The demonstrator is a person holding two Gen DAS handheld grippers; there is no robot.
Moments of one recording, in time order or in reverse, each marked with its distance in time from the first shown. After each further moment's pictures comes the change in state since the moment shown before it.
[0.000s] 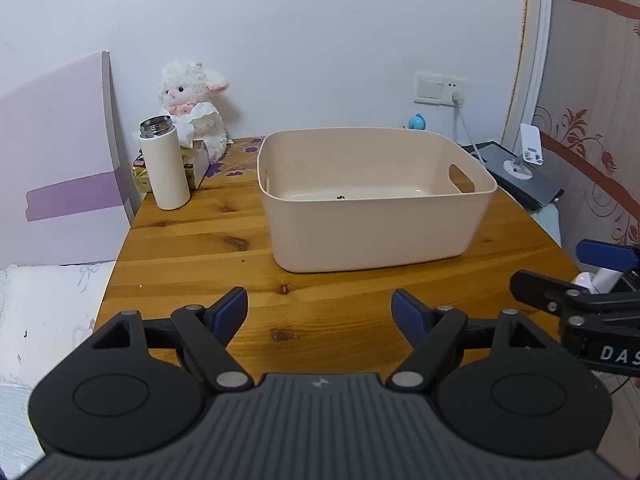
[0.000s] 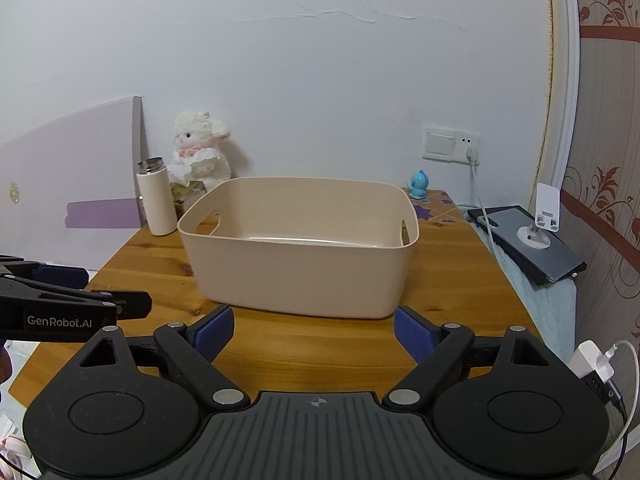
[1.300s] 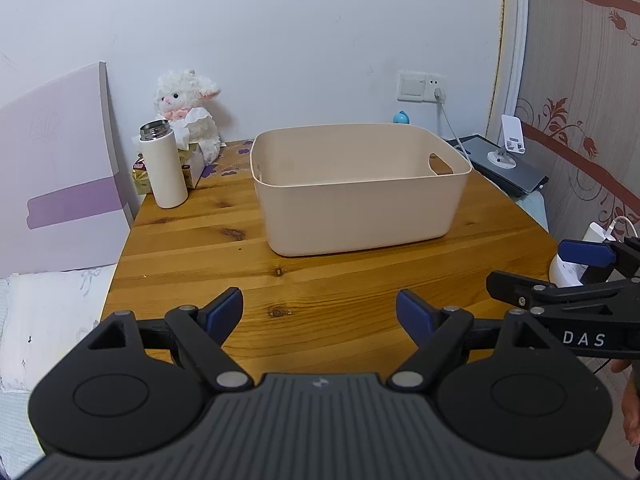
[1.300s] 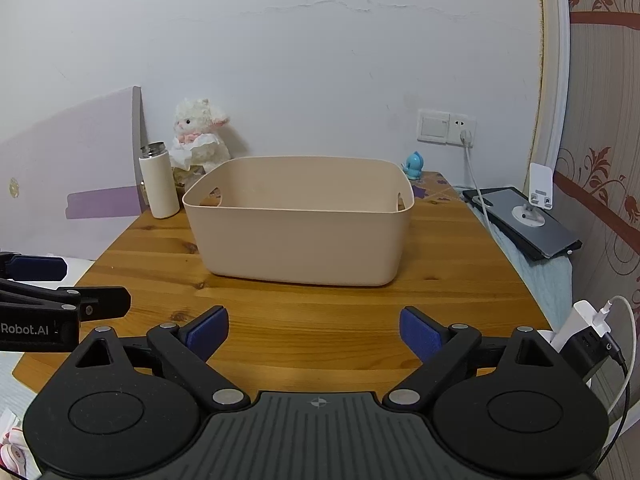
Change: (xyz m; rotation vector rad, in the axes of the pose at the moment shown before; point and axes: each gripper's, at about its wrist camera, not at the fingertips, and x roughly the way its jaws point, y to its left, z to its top) left arm -0.029 -0.004 -0.021 0.048 -0.013 -0.018; right arm -0.010 -0.003 -0.024 0.023 0.028 -0.018
